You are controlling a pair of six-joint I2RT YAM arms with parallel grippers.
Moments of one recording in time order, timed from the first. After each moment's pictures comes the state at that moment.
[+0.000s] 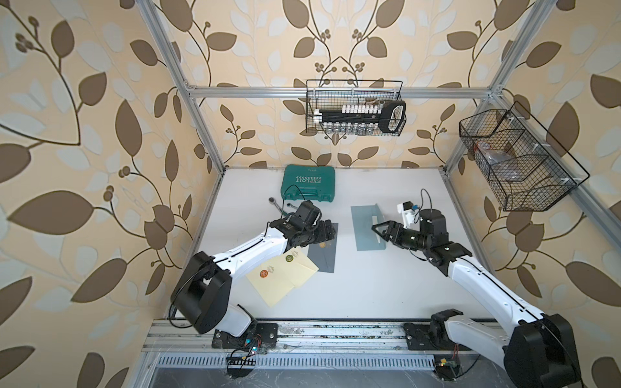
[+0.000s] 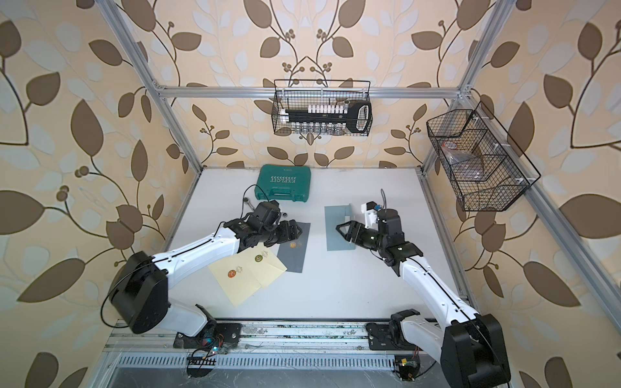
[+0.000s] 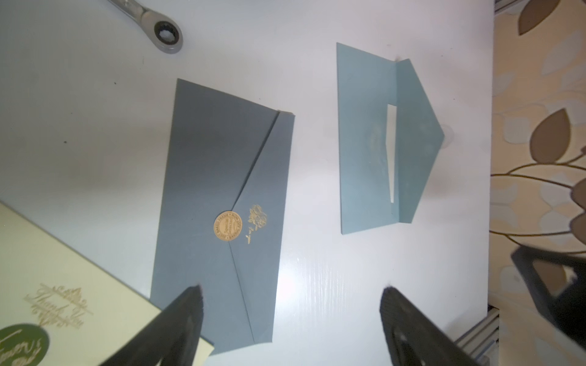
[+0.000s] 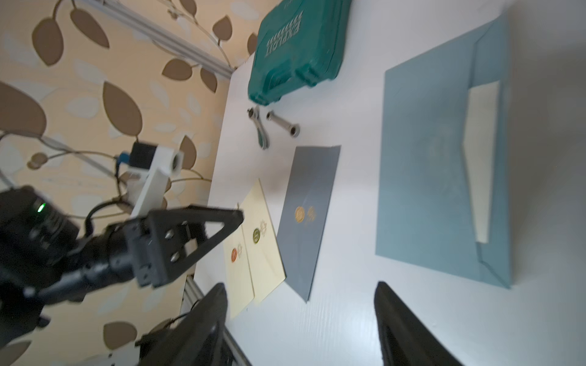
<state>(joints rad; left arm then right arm) -0.58 1.54 1.02 -0.40 0.14 -0.79 0.29 1.09 0.64 -0.15 -0.52 0.70</state>
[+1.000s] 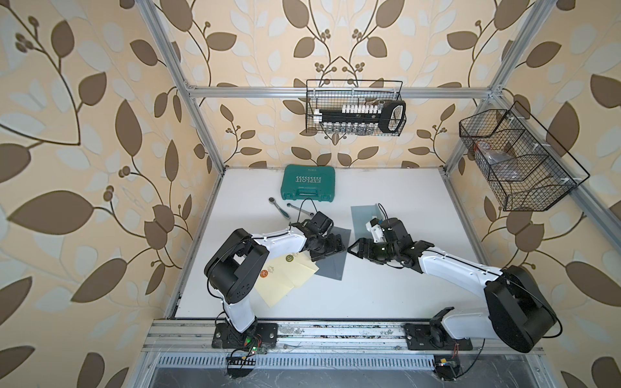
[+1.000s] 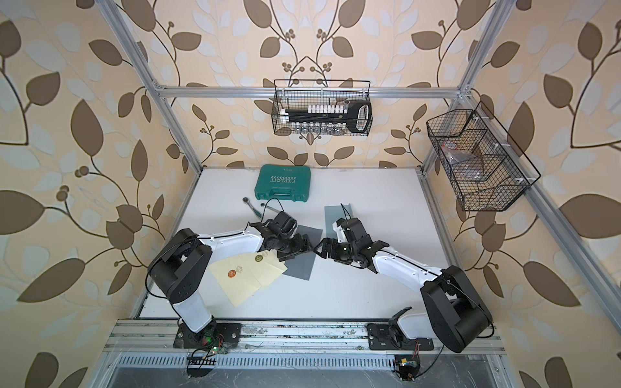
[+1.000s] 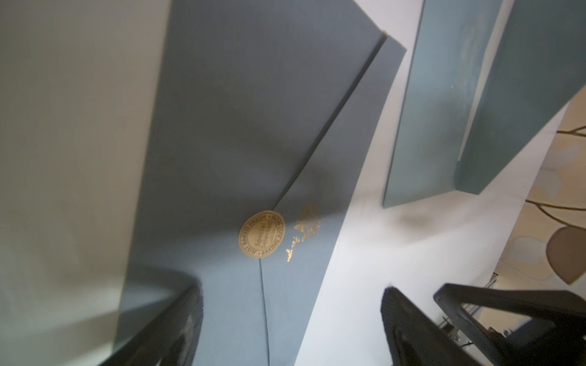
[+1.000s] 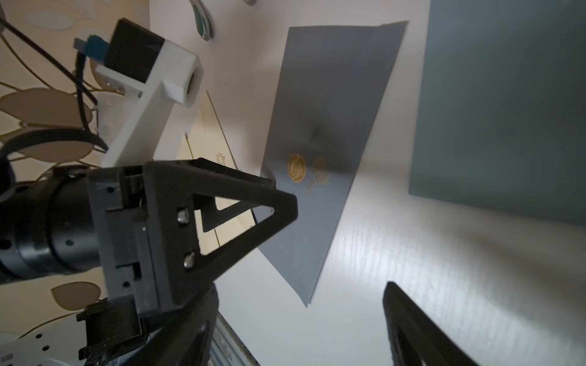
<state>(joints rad) -0.69 1.75 1.00 -0.31 0.31 -0.93 0.52 1.36 0.66 -0.13 -0.38 0.77</state>
